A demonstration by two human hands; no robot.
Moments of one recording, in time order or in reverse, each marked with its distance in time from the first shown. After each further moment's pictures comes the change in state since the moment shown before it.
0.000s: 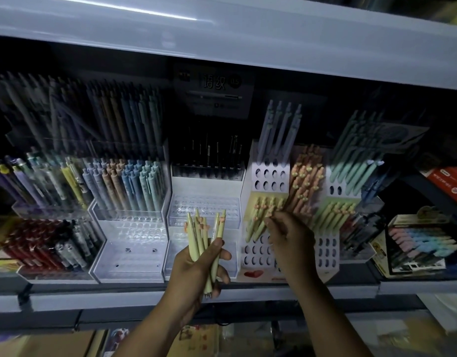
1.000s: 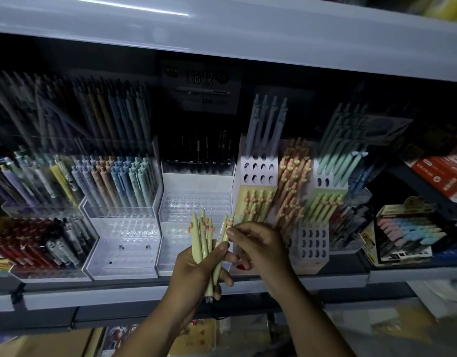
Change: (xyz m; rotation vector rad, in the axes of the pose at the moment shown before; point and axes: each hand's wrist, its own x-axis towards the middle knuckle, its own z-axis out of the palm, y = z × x) left_hand -0.018 -0.003 0.018 0.105 -0.053 0.025; right_hand -0.033 -0.040 -0.005 0.613 -0.389 0.272
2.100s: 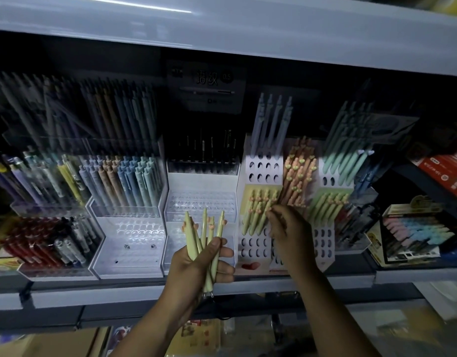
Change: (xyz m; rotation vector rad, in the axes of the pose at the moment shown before) left_hand 0.003 -0.001 -0.013 -0.164 0.054 -0.014; right_hand 0.042 0.046 -0.049 -0.661 0.363 -0.359
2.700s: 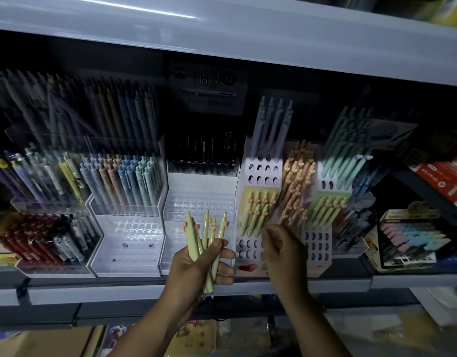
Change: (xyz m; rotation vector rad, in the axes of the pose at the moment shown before) left_hand -0.003 -0.001 0.006 0.001 -0.011 0.002; right_hand -0.039 -0.020 0.000 0.082 0.017 0.121
